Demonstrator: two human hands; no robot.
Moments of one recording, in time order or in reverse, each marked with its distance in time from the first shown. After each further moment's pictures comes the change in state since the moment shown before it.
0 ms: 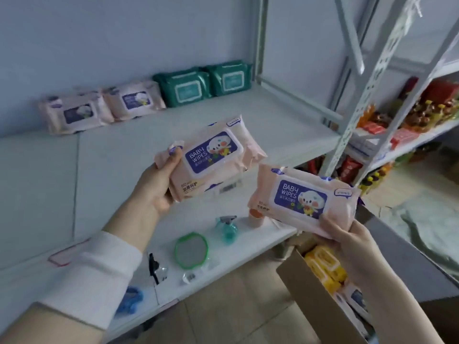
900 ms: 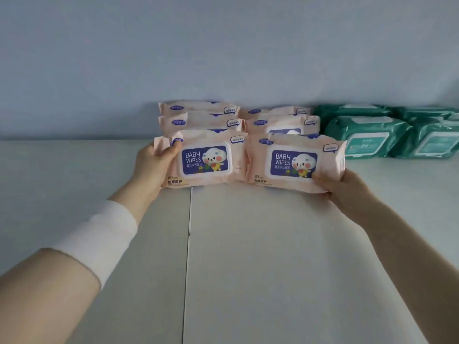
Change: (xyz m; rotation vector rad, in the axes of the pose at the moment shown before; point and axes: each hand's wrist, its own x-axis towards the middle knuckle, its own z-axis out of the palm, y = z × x) left_hand 0.288 0.111 -0.311 0.267 0.595 0.220; right_hand 0.340 0.002 0.430 -0.386 -0.442 -0.049
